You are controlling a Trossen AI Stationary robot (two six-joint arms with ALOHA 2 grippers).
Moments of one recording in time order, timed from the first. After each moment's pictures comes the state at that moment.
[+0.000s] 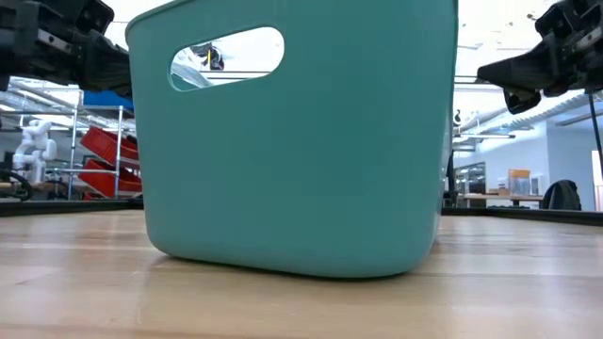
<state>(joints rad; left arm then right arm) -0.04 0.36 0.11 0.17 0.01 0.11 0.13 0.01 0.10 -0.08 0.25 0.05</state>
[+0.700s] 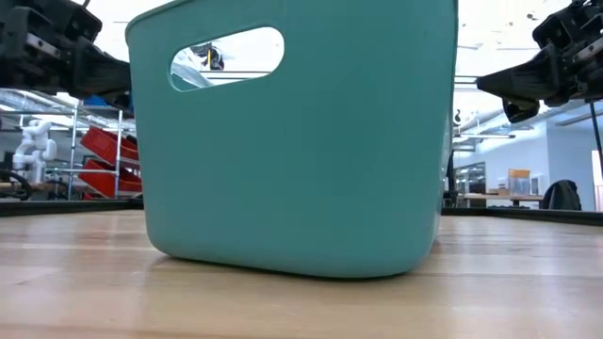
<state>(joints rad) 0.03 0.13 0.04 0.06 0.06 0.05 0.13 0.00 0.06 -0.07 0.23 0.06</state>
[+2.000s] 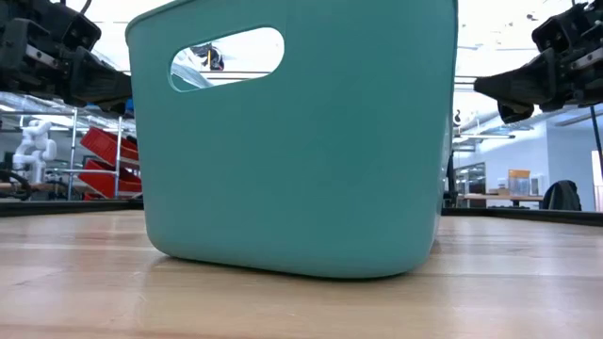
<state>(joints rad) 0.03 0.03 0.04 -0.08 0.03 0.05 0.12 0.05 0.01 0.04 0.18 -0.01</state>
